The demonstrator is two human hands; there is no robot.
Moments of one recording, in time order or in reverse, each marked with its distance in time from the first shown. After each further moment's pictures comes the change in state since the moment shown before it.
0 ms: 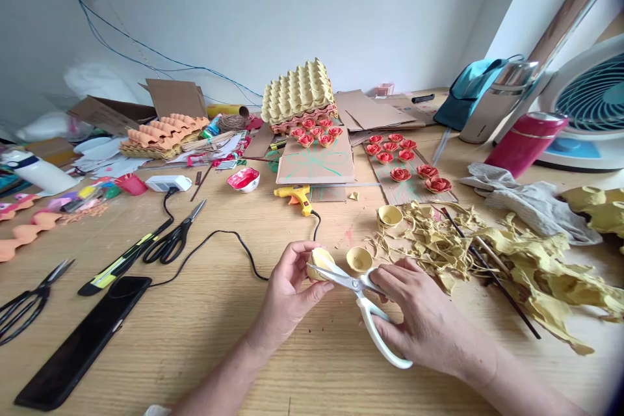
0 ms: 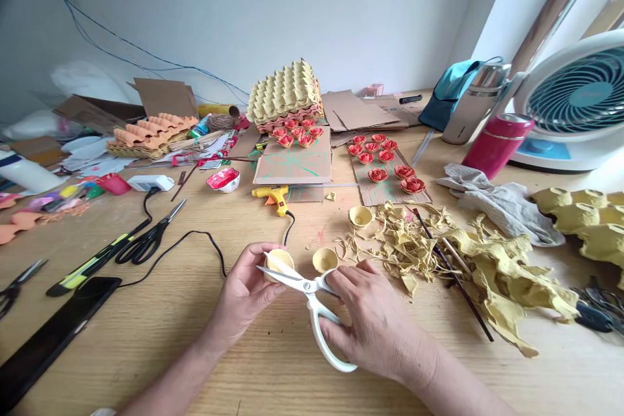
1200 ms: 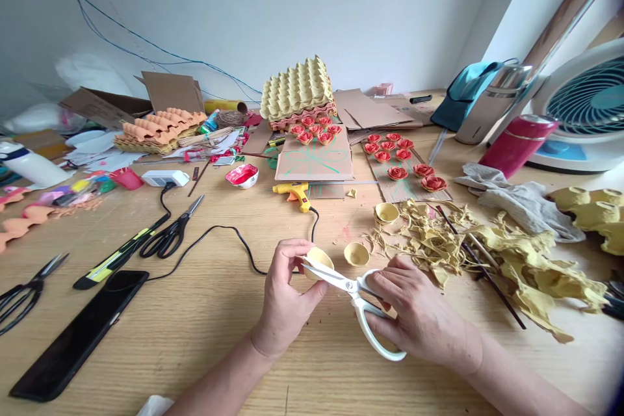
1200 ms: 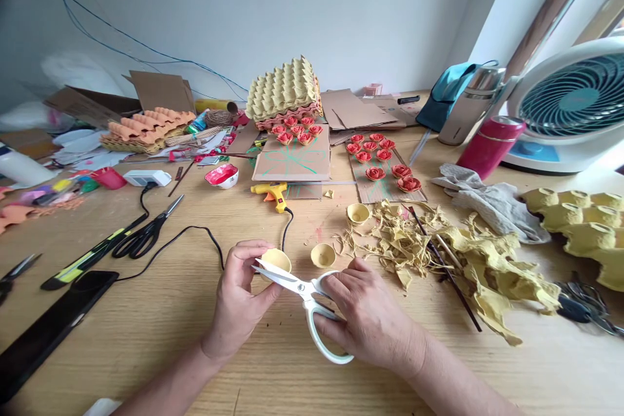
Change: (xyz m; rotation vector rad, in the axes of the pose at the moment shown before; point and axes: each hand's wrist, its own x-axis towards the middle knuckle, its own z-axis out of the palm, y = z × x) left_hand -0.009 -0.002 0.007 0.421 0.201 0.343; right_hand -0.002 0.004 0.007 -0.082 0.040 -0.171
